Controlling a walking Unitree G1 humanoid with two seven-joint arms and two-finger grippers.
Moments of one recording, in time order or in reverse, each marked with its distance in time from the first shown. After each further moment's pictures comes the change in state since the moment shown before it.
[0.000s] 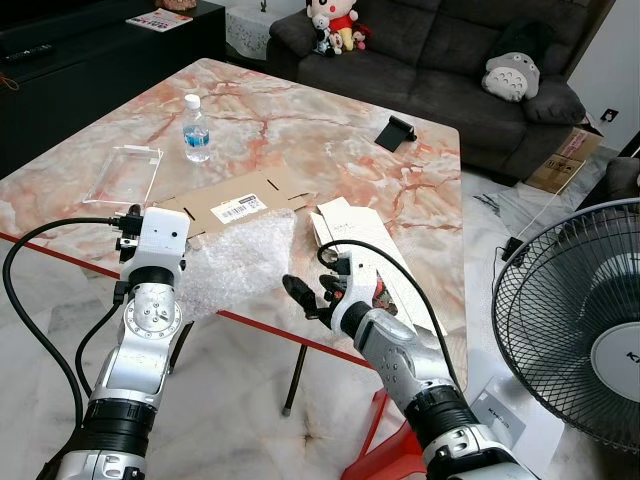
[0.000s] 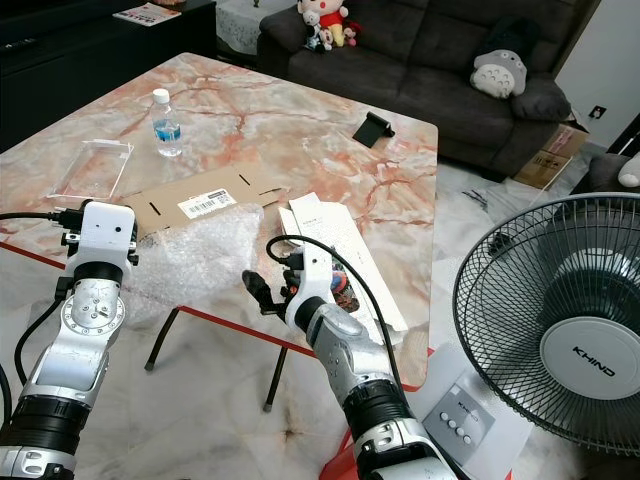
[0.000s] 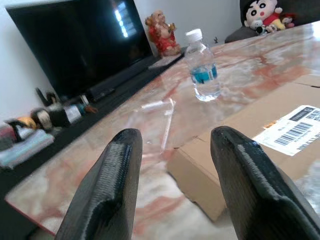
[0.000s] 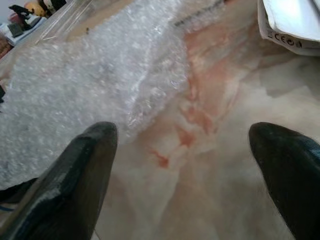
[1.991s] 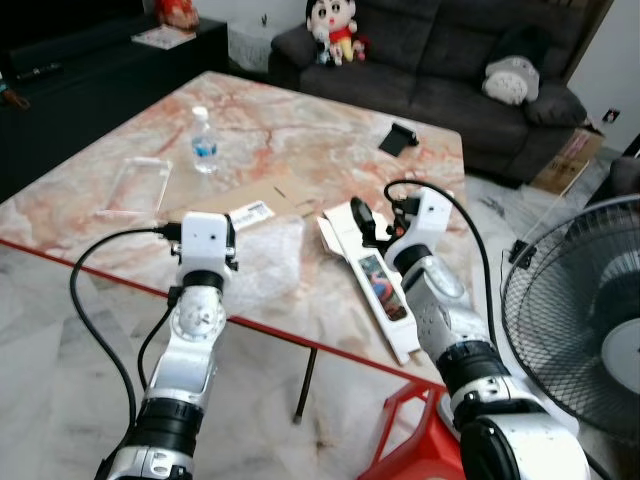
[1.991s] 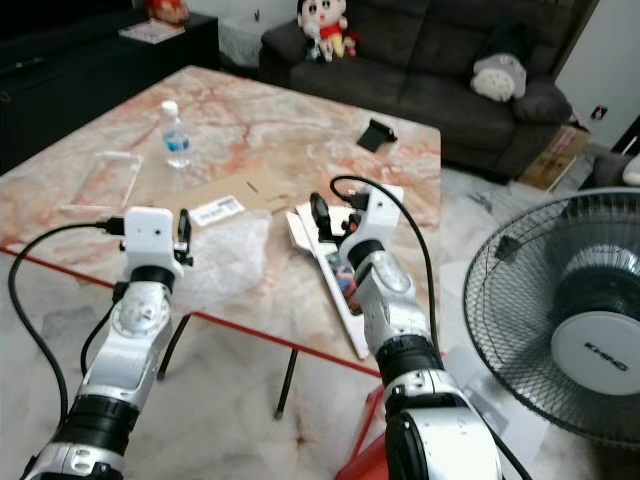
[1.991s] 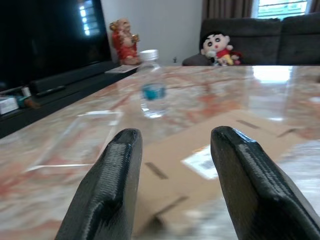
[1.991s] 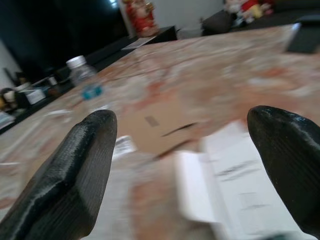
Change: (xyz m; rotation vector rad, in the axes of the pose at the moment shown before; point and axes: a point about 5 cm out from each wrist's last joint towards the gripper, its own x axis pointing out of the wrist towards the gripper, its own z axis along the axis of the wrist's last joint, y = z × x) left arm -0.008 -0.039 0.012 -0.261 -0.019 -0.102; right arm -0.014 -0.034 0.089 -0.118 -0.399 -0.159
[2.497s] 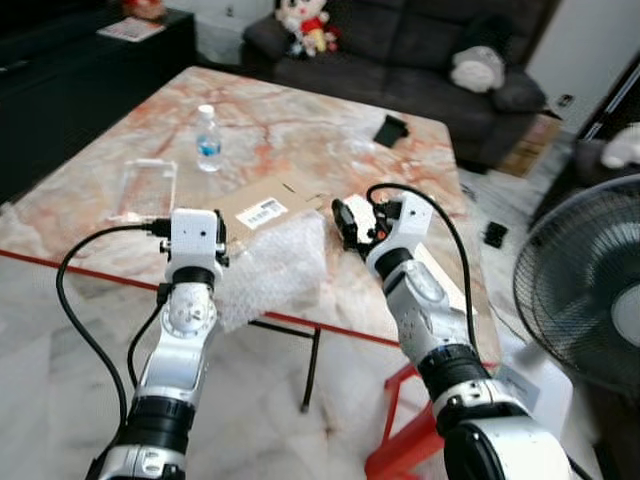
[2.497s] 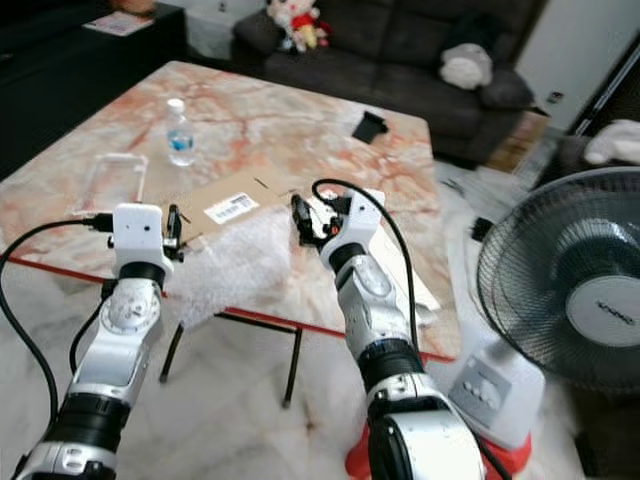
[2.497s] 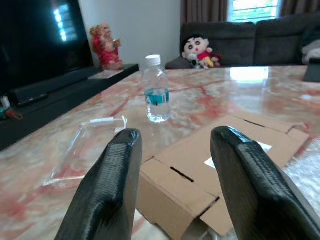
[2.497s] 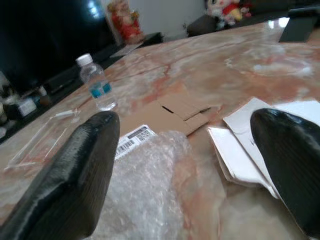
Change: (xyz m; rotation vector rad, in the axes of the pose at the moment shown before) left arm 0.007 0.000 0.013 0.002 -0.016 0.012; right arm -0.001 0.004 -0.005 0.028 -0.009 -0.009
